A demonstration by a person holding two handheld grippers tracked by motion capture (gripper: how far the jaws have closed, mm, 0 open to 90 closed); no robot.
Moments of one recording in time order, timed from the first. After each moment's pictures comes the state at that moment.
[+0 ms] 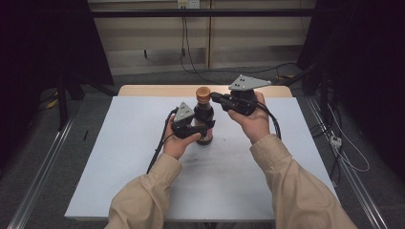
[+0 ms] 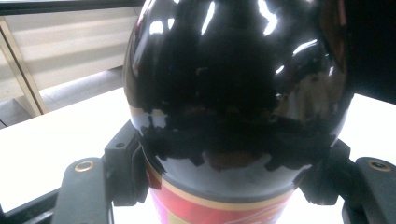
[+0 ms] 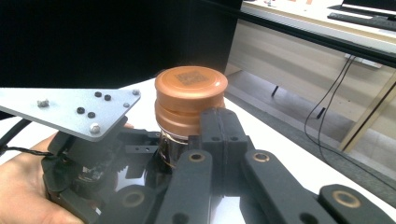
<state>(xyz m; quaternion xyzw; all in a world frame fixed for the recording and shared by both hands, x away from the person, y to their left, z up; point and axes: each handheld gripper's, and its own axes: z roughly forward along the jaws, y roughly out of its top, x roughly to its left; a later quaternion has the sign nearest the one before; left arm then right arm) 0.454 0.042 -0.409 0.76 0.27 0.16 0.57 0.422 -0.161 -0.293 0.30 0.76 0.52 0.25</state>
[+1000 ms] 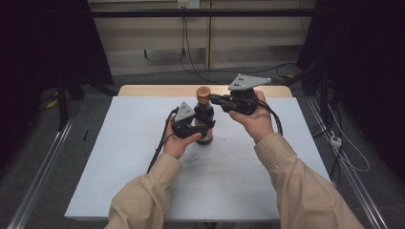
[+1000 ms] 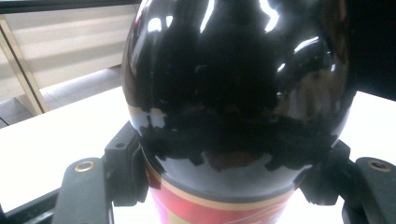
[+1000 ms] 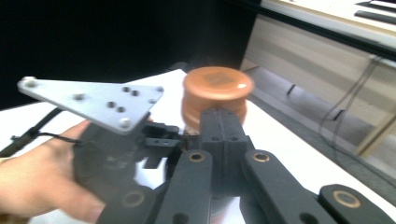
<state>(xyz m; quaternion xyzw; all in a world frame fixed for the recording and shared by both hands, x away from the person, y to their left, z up) 0.454 0.040 -0.409 0.76 0.27 0.16 0.57 0.418 -0.160 -0.286 0.27 0.78 0.51 0.22</state>
